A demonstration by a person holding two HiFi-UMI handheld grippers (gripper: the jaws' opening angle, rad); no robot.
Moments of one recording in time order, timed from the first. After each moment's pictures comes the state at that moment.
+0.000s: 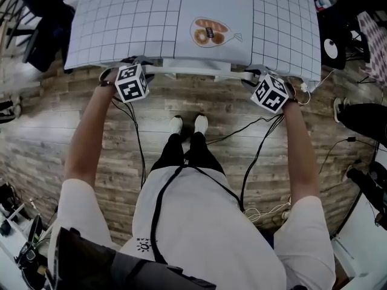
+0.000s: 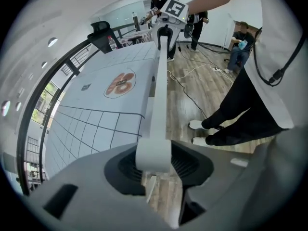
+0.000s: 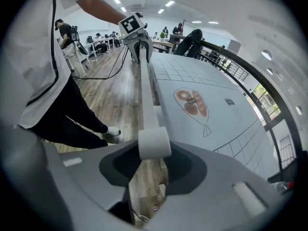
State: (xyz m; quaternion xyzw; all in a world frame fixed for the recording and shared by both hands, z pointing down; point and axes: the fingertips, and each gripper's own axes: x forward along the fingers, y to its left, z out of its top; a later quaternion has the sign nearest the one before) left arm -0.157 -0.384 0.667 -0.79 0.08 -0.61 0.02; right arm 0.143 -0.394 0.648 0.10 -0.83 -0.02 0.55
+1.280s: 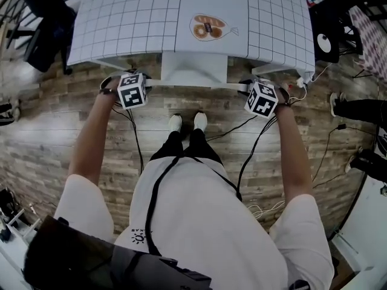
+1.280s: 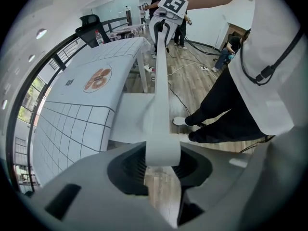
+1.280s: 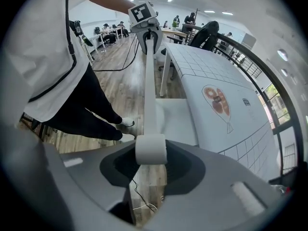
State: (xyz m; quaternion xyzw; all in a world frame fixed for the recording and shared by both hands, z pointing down) left arm -0.168 -0.294 0.664 -0.78 0.02 -0.63 -0.02; right arm 0.137 -0.303 0.647 0.04 -0.80 -0.02 0.60
